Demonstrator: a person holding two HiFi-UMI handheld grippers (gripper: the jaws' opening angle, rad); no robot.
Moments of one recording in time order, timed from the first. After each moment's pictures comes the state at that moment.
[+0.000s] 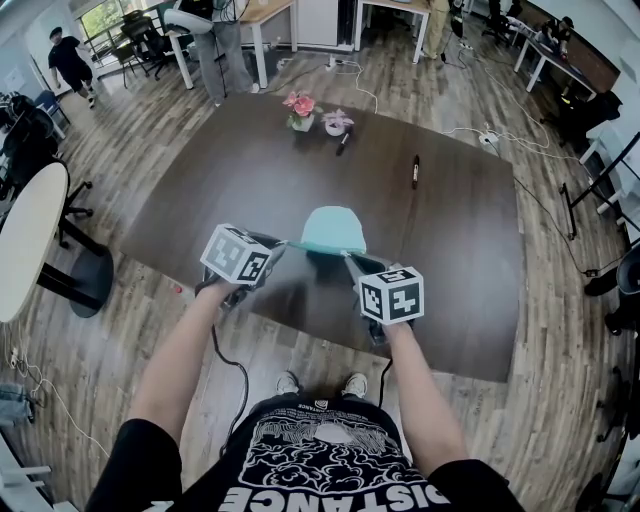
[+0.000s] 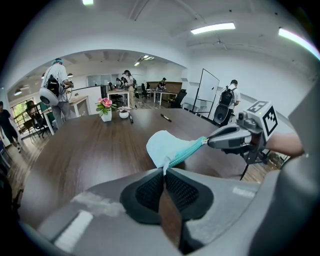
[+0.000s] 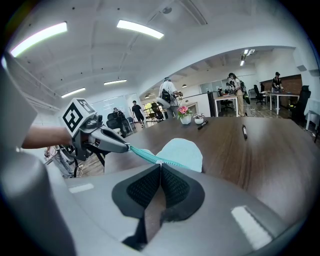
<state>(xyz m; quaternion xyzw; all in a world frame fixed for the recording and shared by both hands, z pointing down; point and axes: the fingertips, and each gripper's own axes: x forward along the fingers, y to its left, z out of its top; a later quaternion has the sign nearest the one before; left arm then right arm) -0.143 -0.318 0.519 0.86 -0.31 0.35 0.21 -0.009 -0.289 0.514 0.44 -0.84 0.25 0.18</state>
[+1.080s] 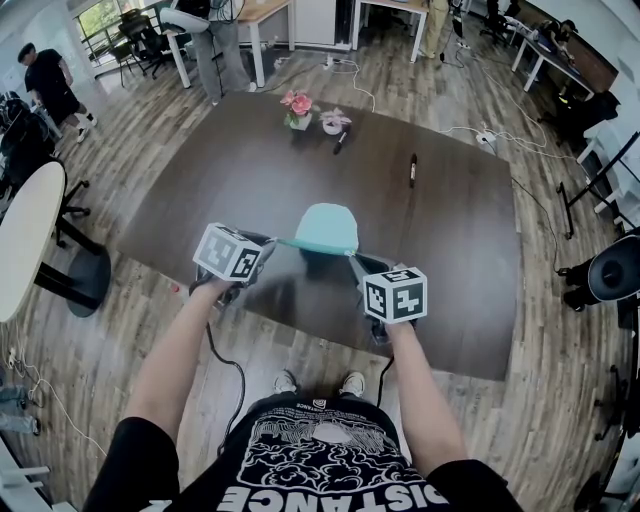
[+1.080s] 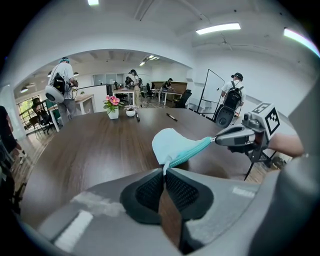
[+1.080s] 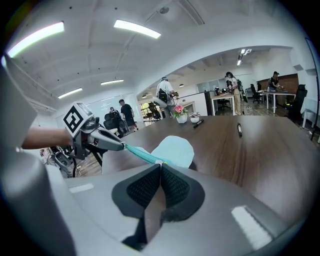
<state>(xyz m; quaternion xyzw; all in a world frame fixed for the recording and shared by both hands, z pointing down) -0.161 -0.325 0.523 0.85 -0.33 0.35 0.21 0.005 -0.287 0.519 0.45 -0.83 0.26 0.18</state>
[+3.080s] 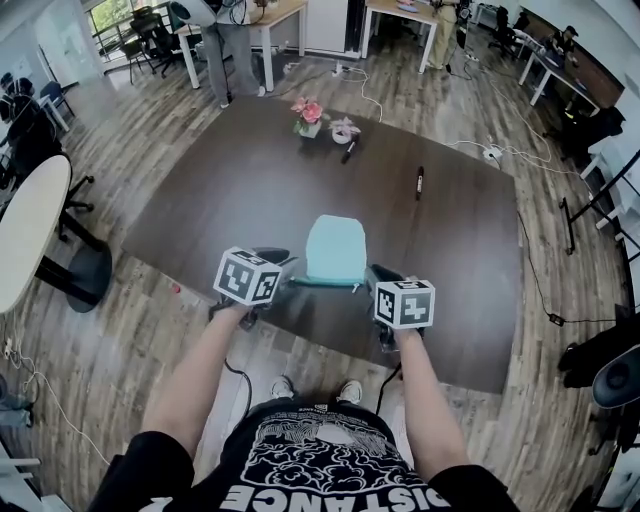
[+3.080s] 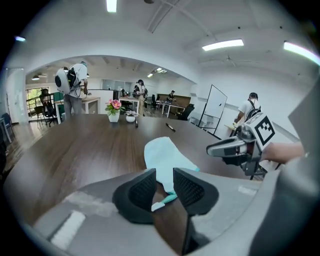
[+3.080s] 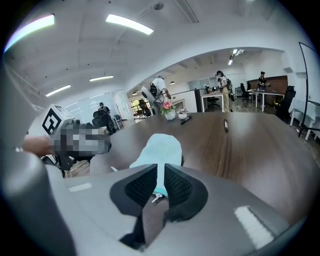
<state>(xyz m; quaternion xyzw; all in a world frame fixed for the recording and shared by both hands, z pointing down) -0.130 -0.309 0.528 0.86 -0.36 0.26 0.24 0.036 -0.295 0.534 0.50 -0.80 0.28 0.19</state>
